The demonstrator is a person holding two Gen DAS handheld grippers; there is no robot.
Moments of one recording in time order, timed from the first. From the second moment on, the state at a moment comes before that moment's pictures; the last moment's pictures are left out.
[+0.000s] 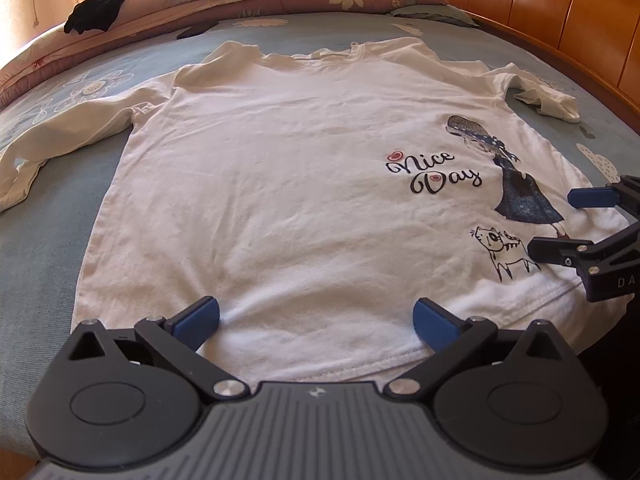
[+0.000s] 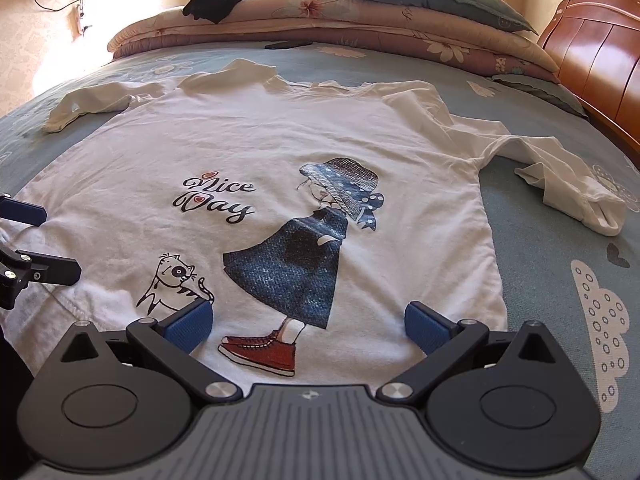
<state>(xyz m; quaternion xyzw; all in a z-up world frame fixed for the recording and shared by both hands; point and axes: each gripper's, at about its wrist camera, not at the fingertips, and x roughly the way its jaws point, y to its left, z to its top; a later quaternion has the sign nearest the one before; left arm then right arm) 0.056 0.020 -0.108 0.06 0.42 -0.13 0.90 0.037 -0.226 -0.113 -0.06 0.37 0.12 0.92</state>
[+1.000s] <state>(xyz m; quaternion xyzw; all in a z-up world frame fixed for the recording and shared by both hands) 0.035 0.006 -0.108 0.06 0.40 -0.21 0.89 0.033 -0.234 -0.109 -0.03 0.33 0.13 0.93</state>
